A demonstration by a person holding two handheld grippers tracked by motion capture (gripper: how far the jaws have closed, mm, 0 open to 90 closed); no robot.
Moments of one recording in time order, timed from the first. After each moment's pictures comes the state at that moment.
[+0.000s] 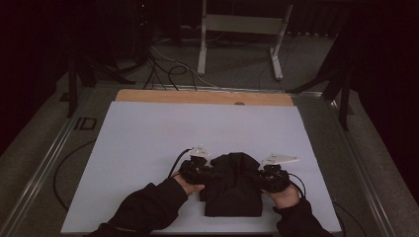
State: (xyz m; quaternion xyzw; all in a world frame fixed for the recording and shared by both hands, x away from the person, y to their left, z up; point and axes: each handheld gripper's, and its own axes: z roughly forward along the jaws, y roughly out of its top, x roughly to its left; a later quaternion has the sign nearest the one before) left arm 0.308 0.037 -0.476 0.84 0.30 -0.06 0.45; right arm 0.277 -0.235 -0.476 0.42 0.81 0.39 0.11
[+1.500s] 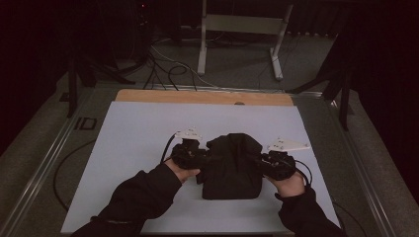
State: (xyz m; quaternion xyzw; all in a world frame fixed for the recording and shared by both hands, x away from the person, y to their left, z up) left arm 0.321 0.058 -0.414 0.81 0.29 -0.04 0.50; right arm 0.286 -0.230 -0.415 0.39 0.79 0.44 0.15
